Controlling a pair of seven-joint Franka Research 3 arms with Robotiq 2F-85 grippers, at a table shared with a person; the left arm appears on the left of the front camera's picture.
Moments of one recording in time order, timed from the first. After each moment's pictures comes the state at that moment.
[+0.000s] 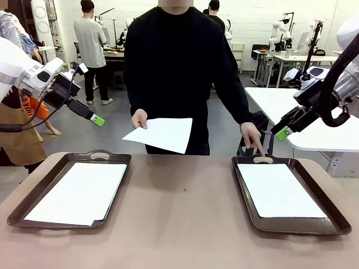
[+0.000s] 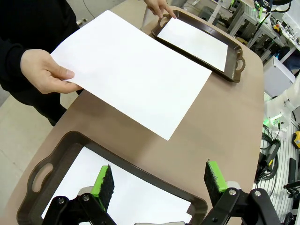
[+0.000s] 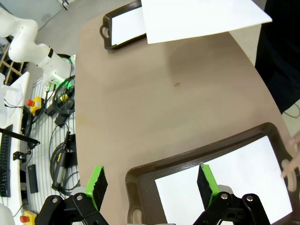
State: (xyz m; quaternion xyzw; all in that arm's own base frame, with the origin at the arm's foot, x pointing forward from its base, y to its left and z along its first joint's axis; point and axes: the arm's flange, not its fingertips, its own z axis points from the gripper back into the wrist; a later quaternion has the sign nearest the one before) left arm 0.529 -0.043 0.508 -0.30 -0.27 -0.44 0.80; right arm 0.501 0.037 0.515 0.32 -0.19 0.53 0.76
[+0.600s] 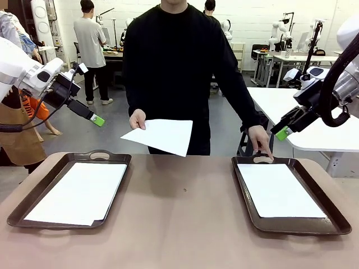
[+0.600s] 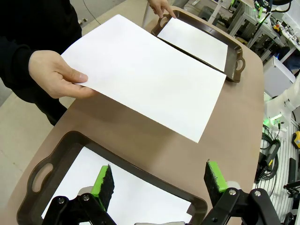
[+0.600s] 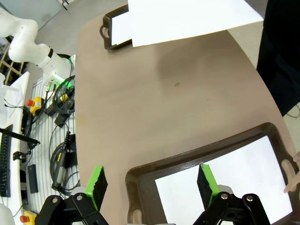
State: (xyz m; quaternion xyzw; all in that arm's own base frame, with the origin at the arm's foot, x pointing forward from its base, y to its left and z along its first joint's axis) left arm 0.529 -0.043 0.508 -0.30 -0.27 -0.44 0.80; right arm 0.501 0.037 0.515 0.32 -0.19 0.53 0.76
